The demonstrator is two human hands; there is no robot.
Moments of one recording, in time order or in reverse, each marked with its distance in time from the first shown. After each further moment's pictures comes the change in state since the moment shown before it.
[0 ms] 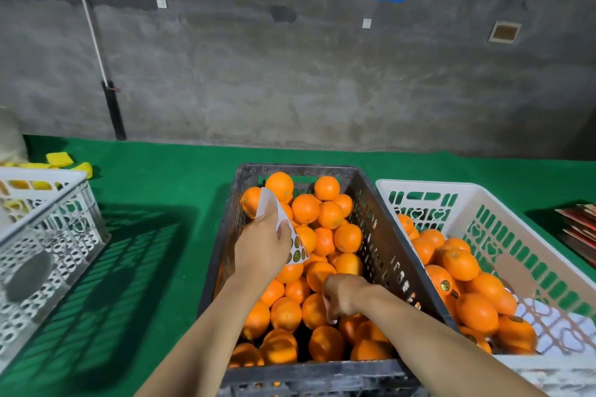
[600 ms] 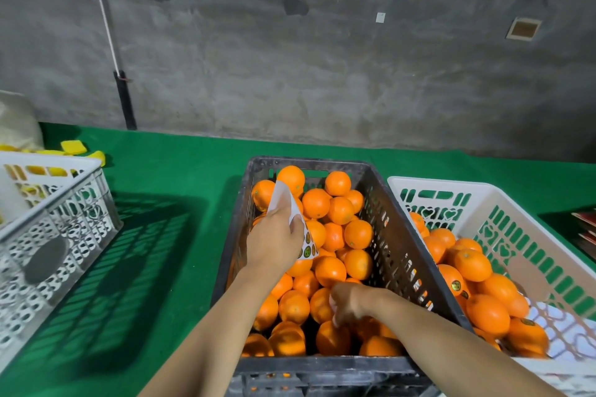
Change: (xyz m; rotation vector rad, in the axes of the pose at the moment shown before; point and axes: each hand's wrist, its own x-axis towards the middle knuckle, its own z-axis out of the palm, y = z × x) left_hand -0.003 0.003 -0.005 -0.024 -0.042 0.027; right_hand 0.007 -0.002 0.018 0.010 -0.113 -0.028
